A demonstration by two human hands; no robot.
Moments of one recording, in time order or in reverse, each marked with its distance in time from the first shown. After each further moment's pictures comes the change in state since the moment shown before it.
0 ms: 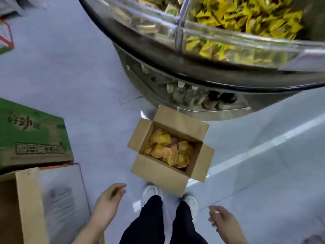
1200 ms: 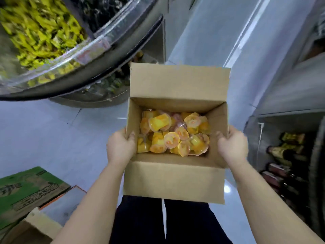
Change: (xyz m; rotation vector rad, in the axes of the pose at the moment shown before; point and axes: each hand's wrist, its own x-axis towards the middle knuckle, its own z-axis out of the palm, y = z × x) left_hand -0.156 0.224 0.180 0.771 -0.123 0.520; right_hand -0.101 0.047 -0.207 0.172 0.690 -0.047
